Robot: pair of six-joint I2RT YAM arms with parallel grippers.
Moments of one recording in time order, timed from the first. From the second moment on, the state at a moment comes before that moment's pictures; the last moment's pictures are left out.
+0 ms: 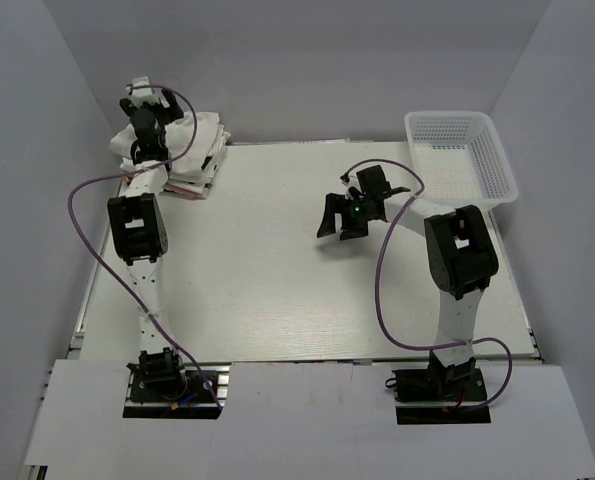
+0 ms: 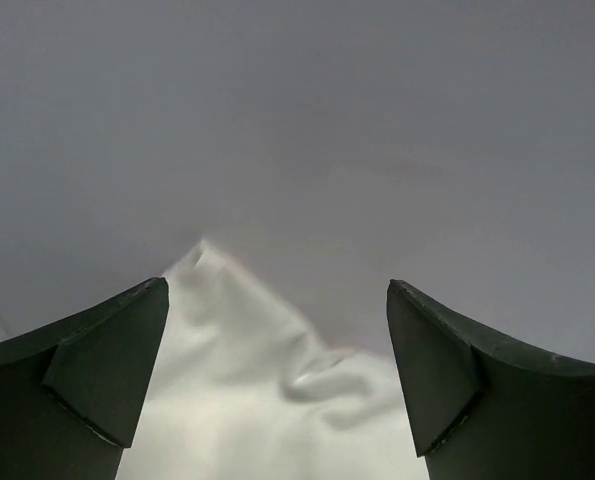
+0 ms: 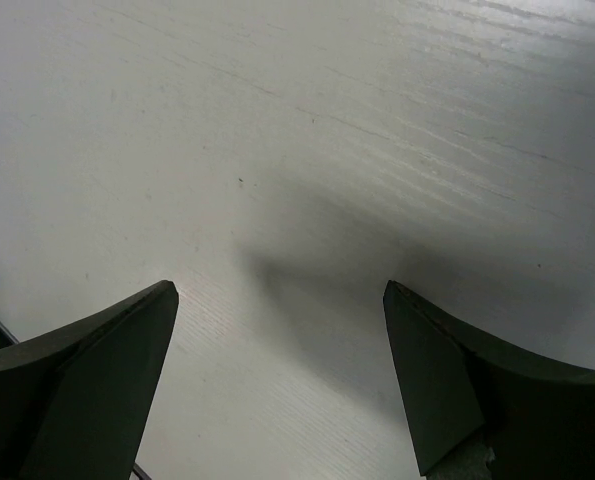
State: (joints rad) left arm 0.12 2.49 2.12 0.59 -0.05 -0.10; right arm 0.38 1.99 1.31 -0.32 -0.50 0.31
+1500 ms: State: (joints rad) left arm 0.27 1.96 1.50 0.40 -0.07 -0.42; right arm 0.47 1.62 1.06 -0.24 -0.41 0.34
